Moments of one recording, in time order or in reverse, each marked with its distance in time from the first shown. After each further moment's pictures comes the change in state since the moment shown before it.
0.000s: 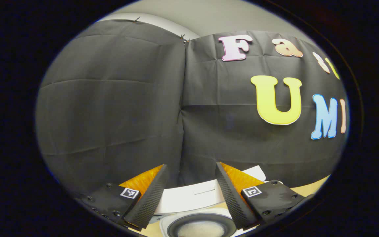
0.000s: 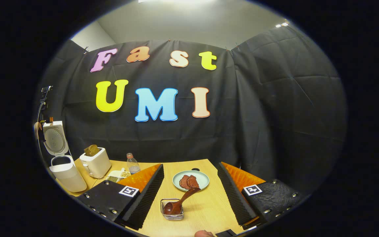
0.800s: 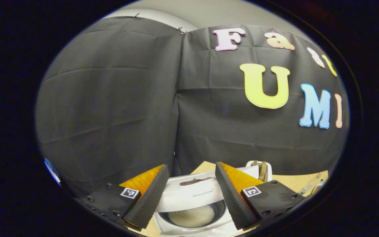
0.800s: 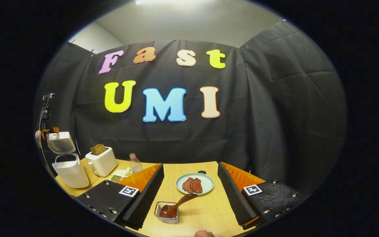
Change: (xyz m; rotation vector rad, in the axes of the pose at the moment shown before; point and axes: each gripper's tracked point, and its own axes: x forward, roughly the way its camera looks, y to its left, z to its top) left arm -0.087 -0.039 -0.078 -0.007 0.138 -0.024; right arm 0.029 -0.023 -0.001 0.004 -0.005 0.131
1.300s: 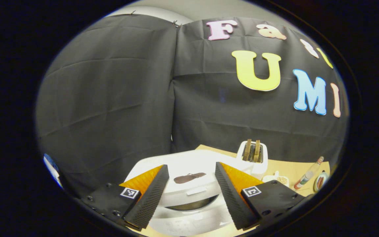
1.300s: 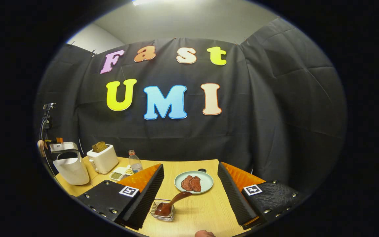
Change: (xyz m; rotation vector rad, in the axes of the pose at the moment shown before) left arm -0.027 -0.027 -0.077 0.011 0.092 -0.007; right arm 0.004 -0.023 -0.010 -0.005 0.019 0.034
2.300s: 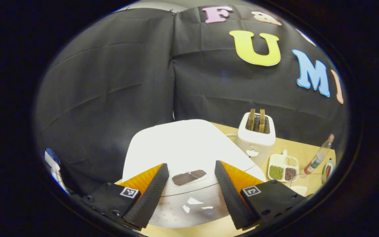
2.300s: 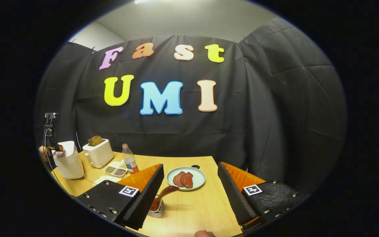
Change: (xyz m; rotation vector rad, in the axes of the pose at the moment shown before) left arm 0.004 -0.014 -0.085 0.021 0.149 0.050; right arm -0.003 -0.028 -0.019 -0.005 0.026 -0.012
